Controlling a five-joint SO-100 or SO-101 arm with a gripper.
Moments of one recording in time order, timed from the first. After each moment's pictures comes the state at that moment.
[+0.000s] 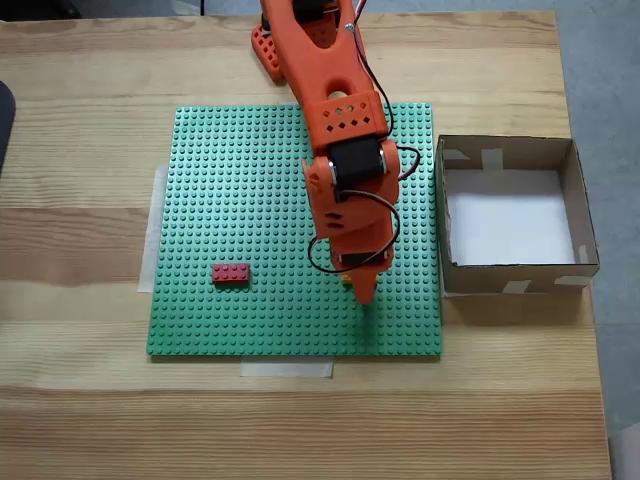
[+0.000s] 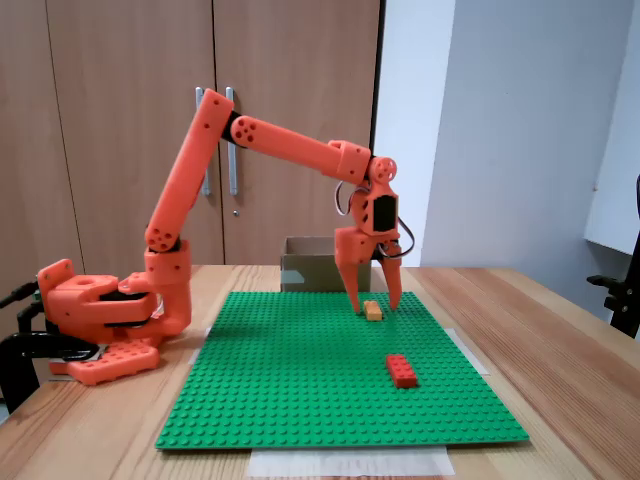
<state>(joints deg) -15.6 64.7 77.8 71.9 10.5</state>
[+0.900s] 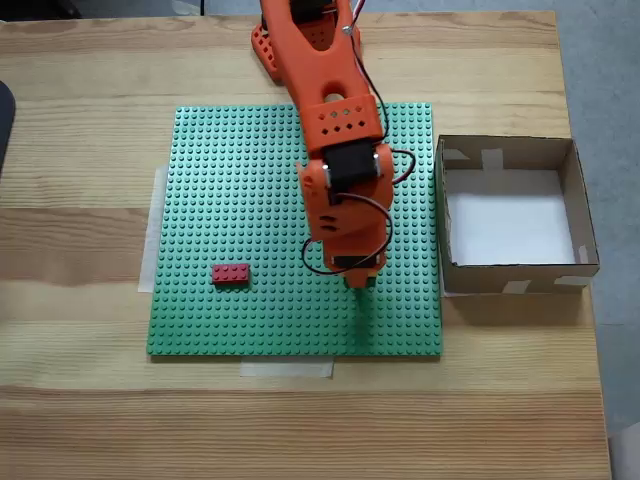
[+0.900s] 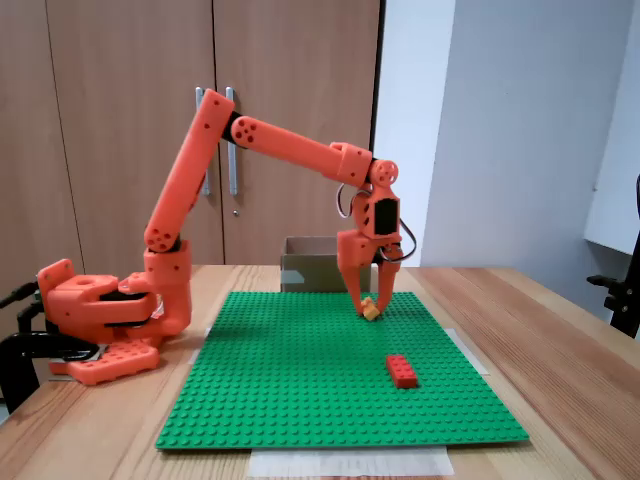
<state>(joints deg) -14.4 64.4 78.4 70.8 12.8</state>
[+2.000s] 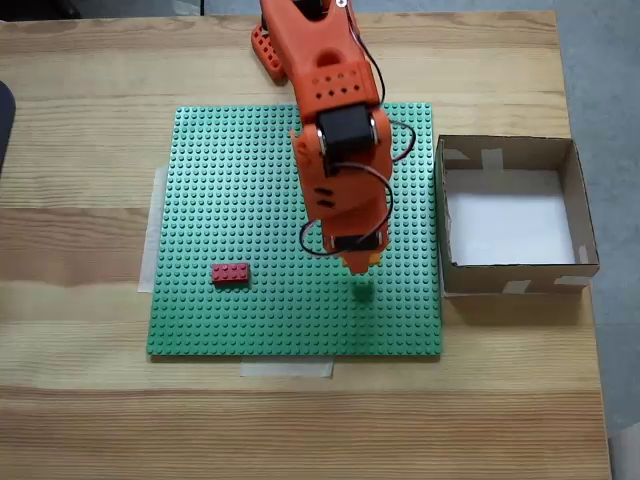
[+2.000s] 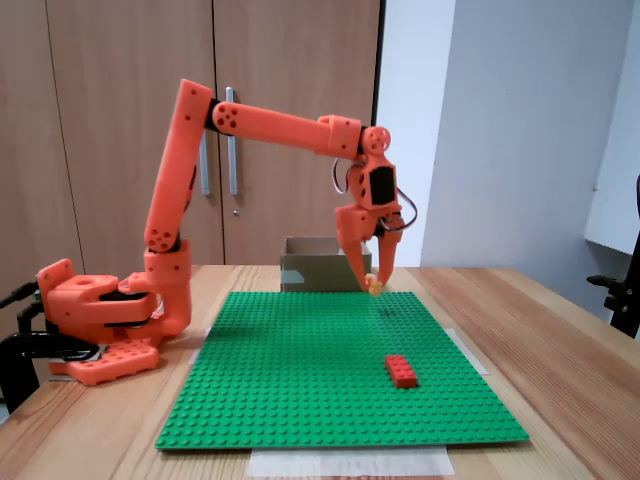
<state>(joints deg) -14.8 74.2 78.8 73.3 9.5</state>
